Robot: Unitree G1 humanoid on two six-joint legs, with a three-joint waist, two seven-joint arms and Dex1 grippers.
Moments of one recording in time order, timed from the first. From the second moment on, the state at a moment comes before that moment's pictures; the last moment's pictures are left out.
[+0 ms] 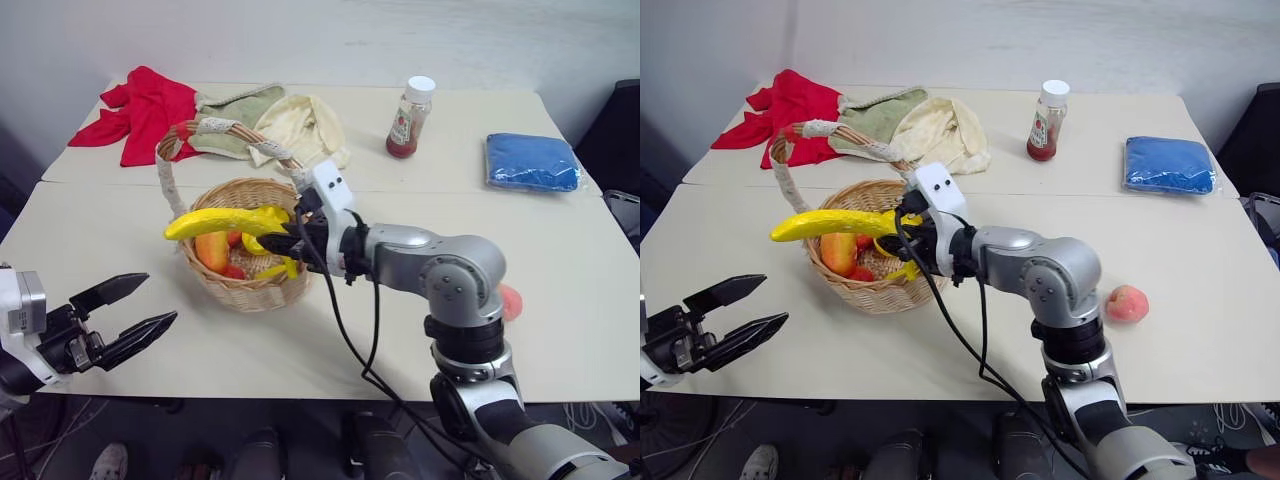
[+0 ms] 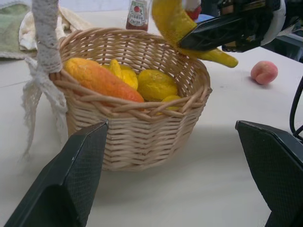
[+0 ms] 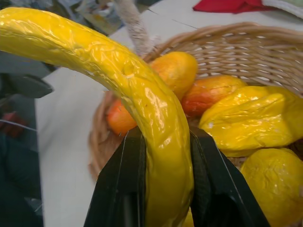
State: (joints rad) left arm 0.32 0.74 0.74 -0.45 -0.90 0.52 -0.93; right arm -0.85 -0.03 0.12 -0.26 0.62 1.26 0.24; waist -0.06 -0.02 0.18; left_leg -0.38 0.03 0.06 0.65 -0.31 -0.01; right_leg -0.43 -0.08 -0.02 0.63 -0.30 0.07
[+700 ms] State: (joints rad) left arm 0.14 0.78 0.59 -0.42 -0.90 0.52 -0.95; right arm -0.33 -0.50 -0.07 -0.63 0.75 0.82 0.82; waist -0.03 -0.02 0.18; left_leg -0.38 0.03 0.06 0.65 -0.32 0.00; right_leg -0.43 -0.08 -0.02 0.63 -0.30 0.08
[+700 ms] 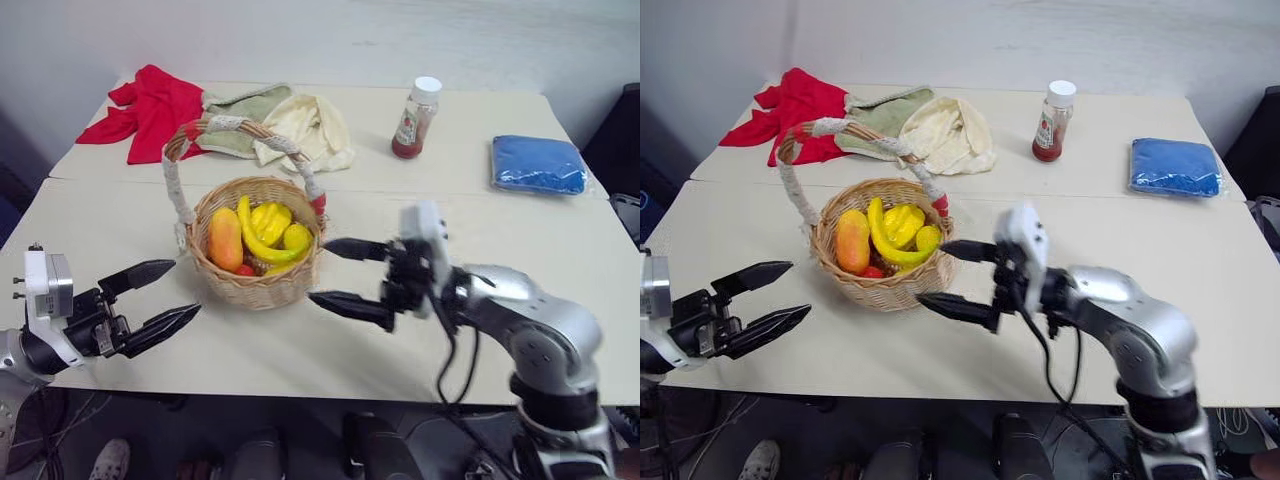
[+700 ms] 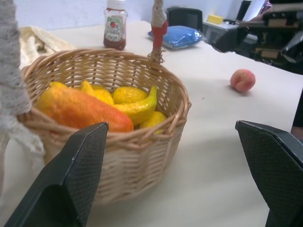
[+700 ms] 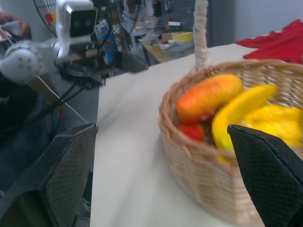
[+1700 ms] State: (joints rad) left arm -0.17 0.76 0.22 -0.24 -0.79 0.51 -1.13; right arm 0.43 -0.69 -0.68 -0.33 0.57 0.25 0.88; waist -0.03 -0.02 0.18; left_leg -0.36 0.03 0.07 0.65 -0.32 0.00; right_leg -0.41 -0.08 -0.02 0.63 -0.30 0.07
